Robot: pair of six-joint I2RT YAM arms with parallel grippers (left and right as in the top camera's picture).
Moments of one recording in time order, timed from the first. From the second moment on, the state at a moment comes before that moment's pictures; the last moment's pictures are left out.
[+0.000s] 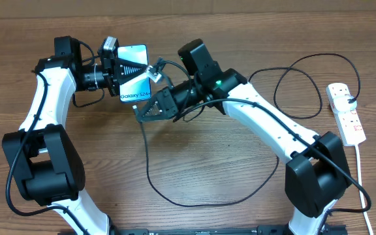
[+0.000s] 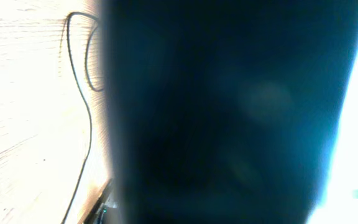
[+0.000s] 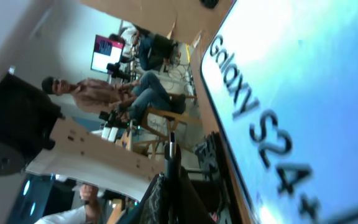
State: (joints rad) left arm 0.15 1.95 1.52 -0.93 1.51 -0.26; right arm 0.63 1.92 1.57 -0.44 -1.22 0.41
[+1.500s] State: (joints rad) left arm 0.18 1.95 1.52 -0.67 1.52 -0.47; right arm 0.63 1.92 1.57 -0.30 -1.06 0.67
